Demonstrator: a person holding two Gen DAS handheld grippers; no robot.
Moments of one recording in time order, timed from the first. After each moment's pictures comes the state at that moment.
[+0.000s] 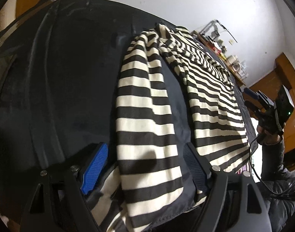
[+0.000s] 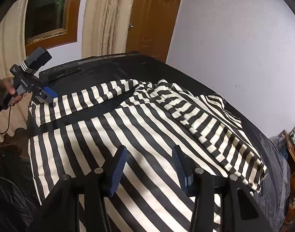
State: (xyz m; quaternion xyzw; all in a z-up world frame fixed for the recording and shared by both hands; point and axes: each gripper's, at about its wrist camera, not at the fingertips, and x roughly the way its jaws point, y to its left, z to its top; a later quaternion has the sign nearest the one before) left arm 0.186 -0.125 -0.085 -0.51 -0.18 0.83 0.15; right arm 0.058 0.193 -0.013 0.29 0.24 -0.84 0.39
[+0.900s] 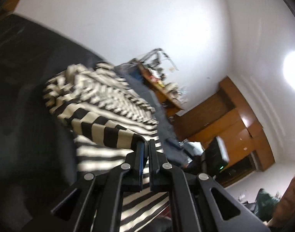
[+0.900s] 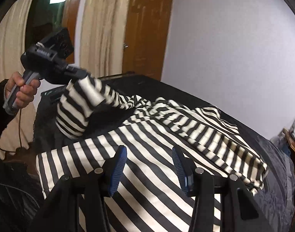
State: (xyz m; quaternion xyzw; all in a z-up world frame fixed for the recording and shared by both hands) left arm 0.110 -0.048 0.021 -0.35 -0.32 0.81 0.34; right arm 0.080 0.215 -0.004 0.24 0.17 -0.88 0.38
